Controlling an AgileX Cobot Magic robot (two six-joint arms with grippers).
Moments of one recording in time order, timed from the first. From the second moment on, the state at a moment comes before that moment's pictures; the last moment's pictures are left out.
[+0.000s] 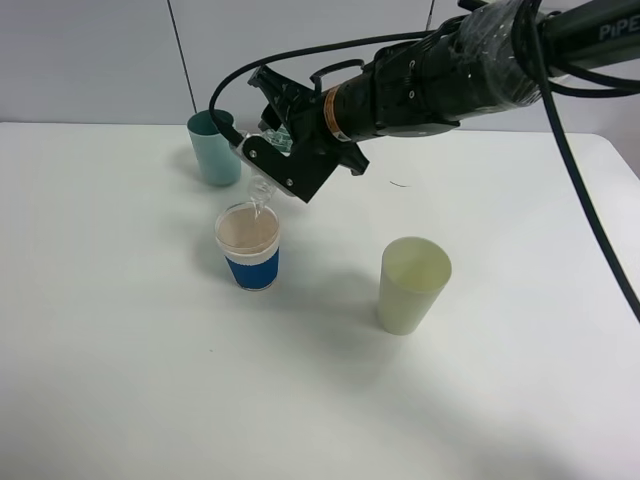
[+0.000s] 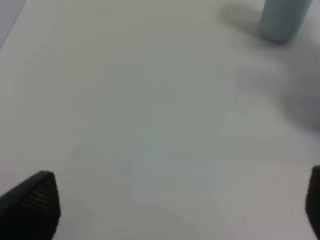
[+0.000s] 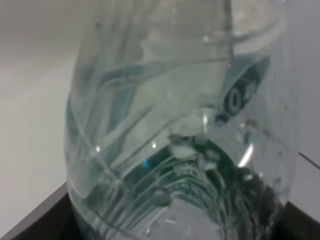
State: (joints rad) left arm 0.04 0.00 -0.50 0.02 1.06 -0.03; right arm 0.66 1.98 -1.30 -1.15 -0.04 -1.02
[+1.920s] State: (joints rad) left arm 0.04 0.00 -0.50 0.02 1.06 -0.03; right arm 0.70 1.98 -1.33 -1.24 -0.05 -1.14
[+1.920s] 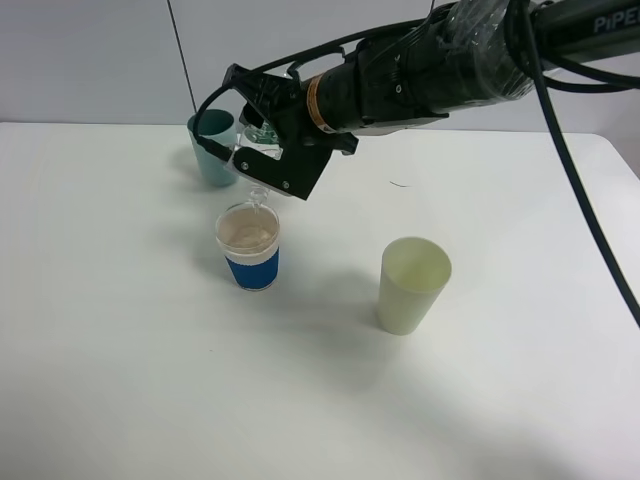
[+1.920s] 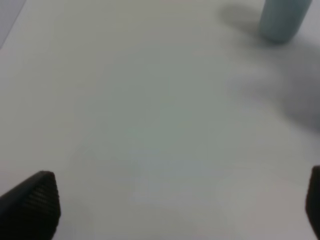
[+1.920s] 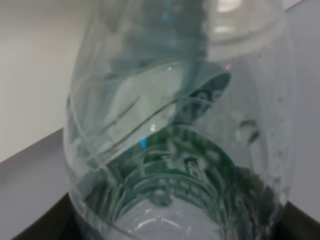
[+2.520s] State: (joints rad) left arm 0.04 0.00 -0.50 0.02 1.06 -0.03; right arm 0.70 1.98 -1.34 -1.24 -0.08 -1.22
